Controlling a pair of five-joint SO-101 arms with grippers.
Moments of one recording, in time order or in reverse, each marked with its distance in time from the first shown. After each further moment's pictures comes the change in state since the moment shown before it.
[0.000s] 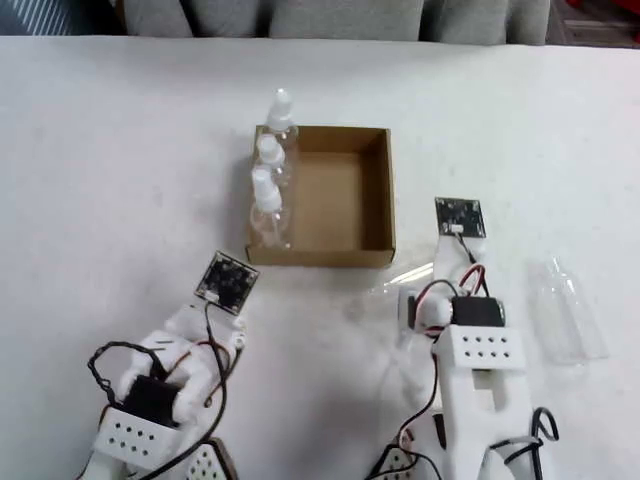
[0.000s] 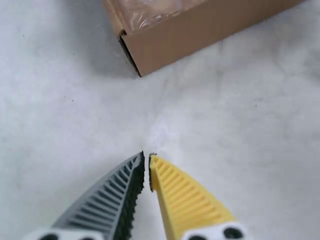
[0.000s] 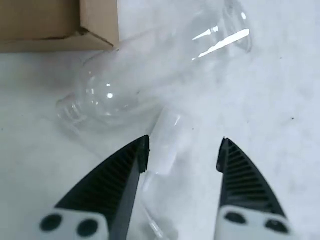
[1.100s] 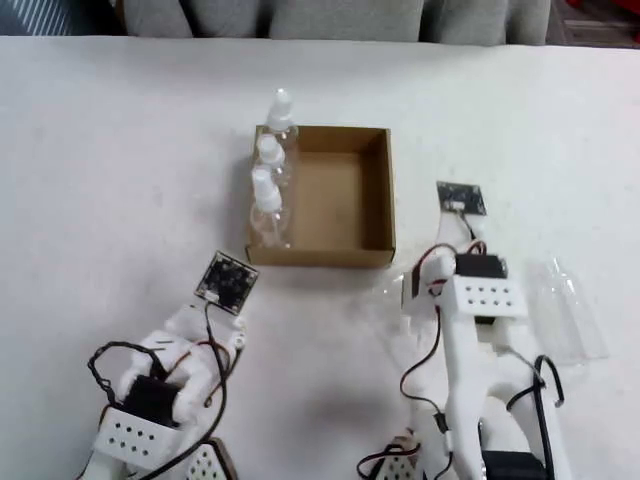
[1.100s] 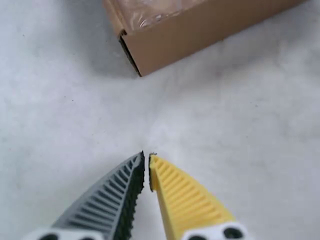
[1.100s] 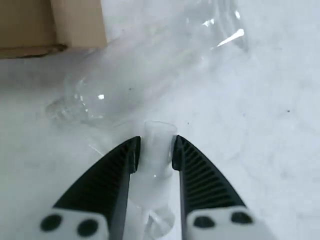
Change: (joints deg) left arm -0.1 0.0 0.0 0.0 0.0; right arm 1.5 16.5 -15.7 8.6 -0.2
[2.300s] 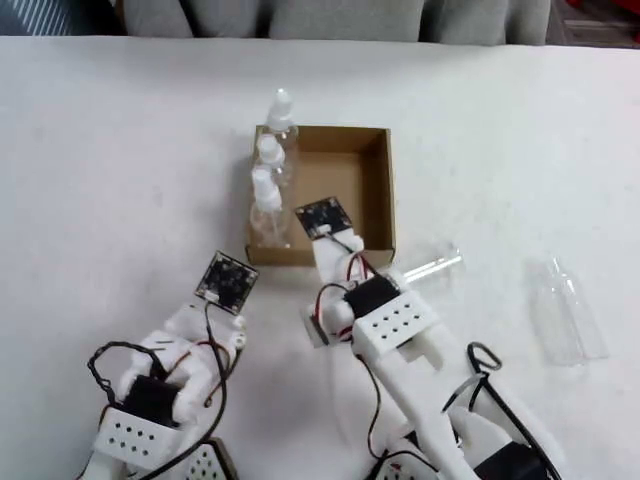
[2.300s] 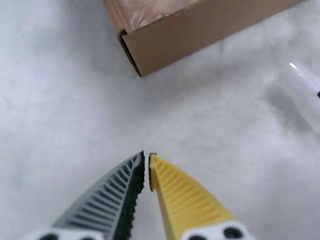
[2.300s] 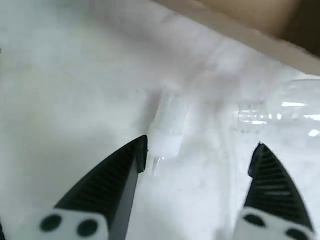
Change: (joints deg) left arm 0.0 0.0 0.0 0.0 0.0; right arm -34.3 0.4 3.4 -6.5 -6.2
